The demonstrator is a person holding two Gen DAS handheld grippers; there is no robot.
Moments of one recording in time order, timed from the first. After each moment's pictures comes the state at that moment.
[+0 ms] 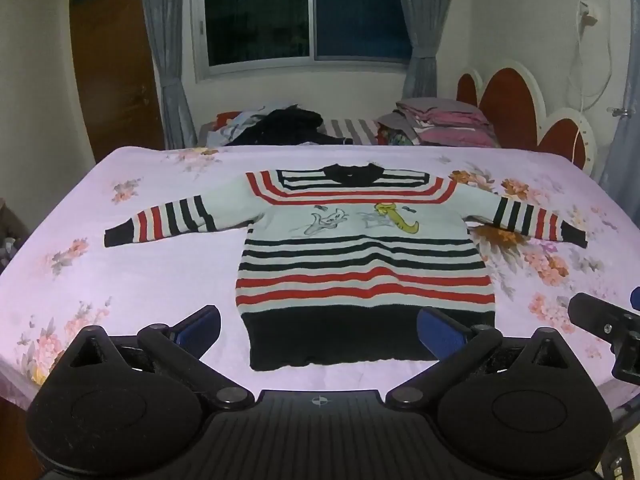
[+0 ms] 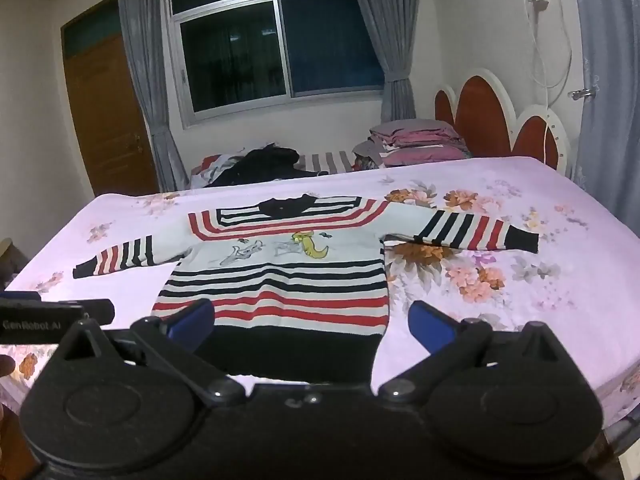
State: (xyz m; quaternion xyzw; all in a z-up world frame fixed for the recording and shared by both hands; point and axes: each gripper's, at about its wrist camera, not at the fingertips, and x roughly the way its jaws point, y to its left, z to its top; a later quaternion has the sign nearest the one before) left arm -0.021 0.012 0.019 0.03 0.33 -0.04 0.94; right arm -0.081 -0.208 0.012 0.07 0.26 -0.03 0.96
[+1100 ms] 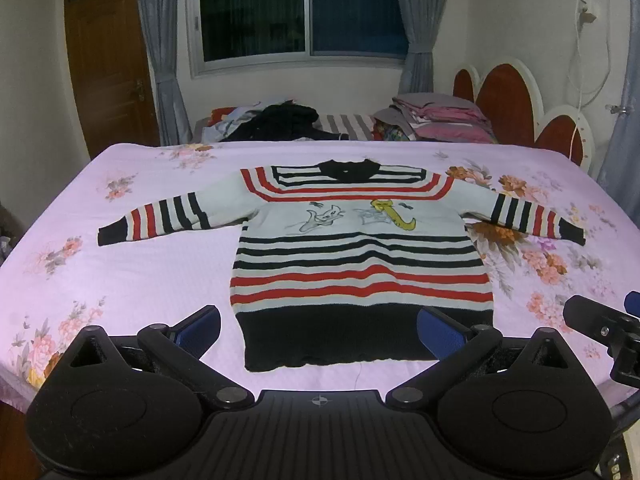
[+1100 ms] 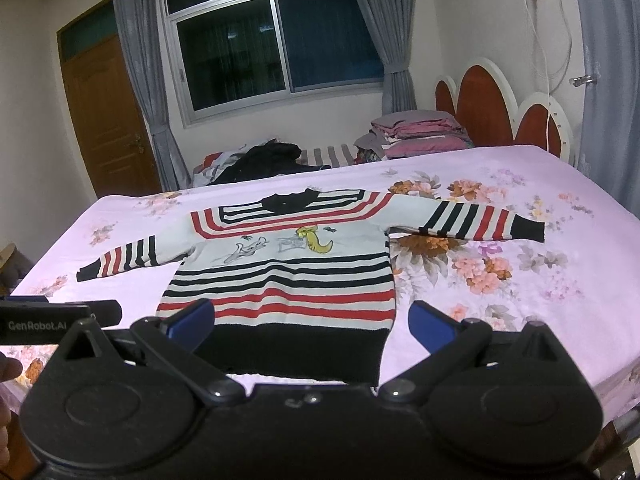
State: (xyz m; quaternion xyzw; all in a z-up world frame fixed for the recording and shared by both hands) left arm -0.017 0.002 0.013 0.03 0.33 -0.04 0.94; right arm -0.075 -0.207 0.008 0.08 0.27 -0.03 0.96
